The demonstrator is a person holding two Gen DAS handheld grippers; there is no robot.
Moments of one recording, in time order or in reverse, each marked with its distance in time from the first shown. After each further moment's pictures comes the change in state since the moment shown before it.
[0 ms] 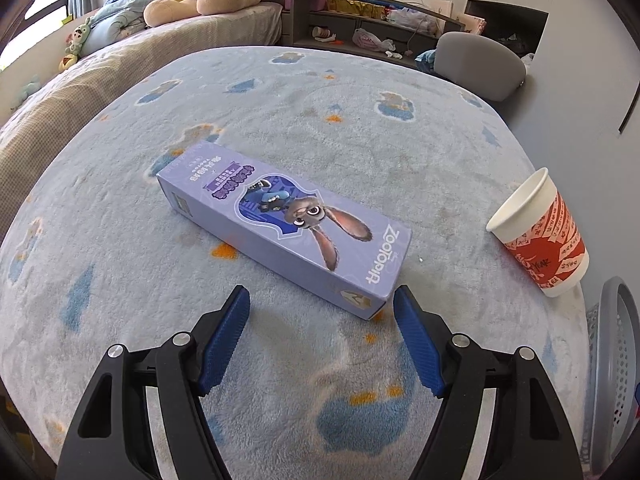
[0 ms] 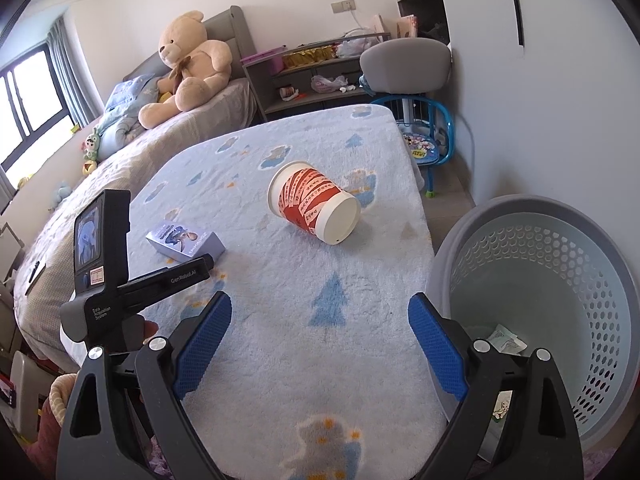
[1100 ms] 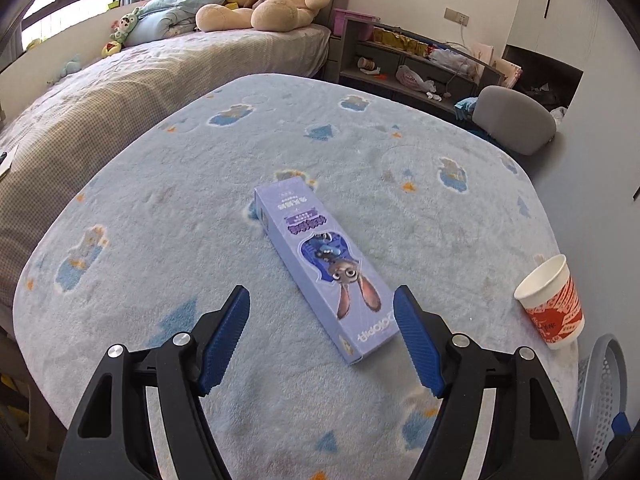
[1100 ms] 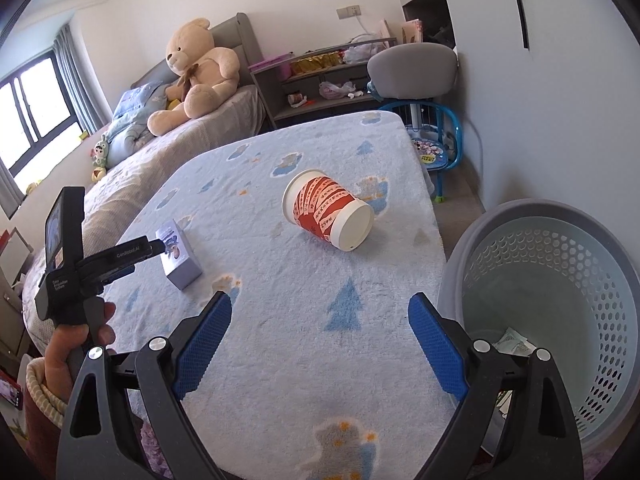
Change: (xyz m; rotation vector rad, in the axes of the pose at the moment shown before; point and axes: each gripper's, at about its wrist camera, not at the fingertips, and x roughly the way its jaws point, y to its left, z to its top) left arm -0.039 0.066 0.032 -0.129 -0.076 0.043; right arm -0.005 0.002 0.001 0.009 -0.025 0.037
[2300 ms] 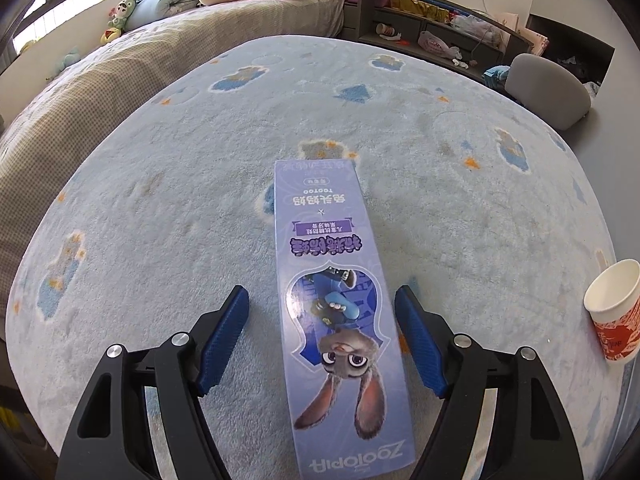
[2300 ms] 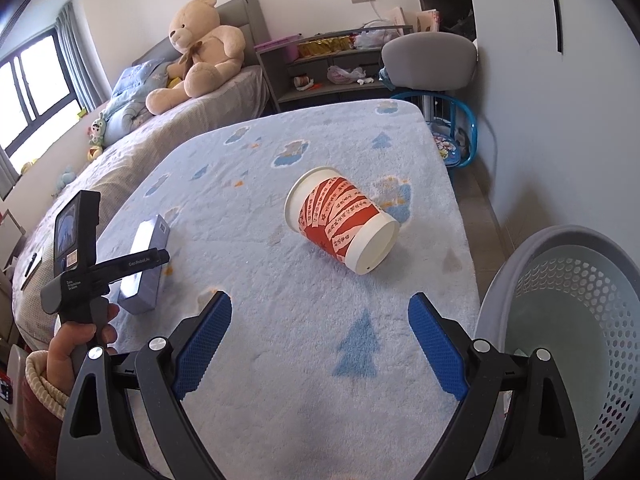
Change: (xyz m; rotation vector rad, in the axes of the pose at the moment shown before) left arm 0.068 0.021 0.014 0.023 0.106 0.088; right arm 0.056 0.011 0.029 -0.062 0.062 -0.018
